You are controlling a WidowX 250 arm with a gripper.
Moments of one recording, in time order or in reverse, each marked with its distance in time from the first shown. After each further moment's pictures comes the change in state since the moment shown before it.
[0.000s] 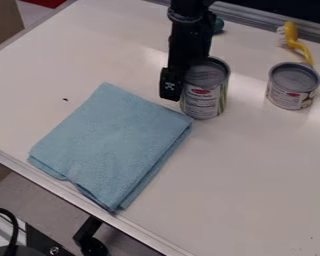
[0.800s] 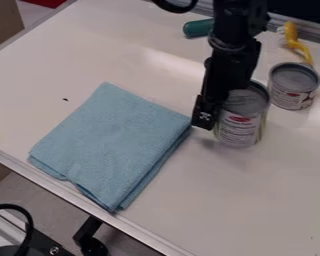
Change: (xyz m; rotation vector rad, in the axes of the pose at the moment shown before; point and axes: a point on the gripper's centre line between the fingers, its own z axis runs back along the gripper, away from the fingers) arm 0.054 -0.042 0.004 -0.010 0.002 -0.058
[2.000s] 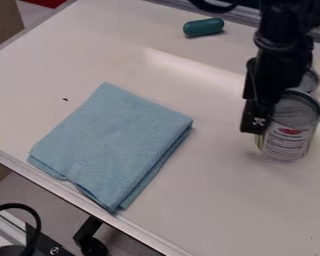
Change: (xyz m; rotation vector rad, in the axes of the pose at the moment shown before) arm 0.027 0.008 0.021 0.014 -0.106 0.168
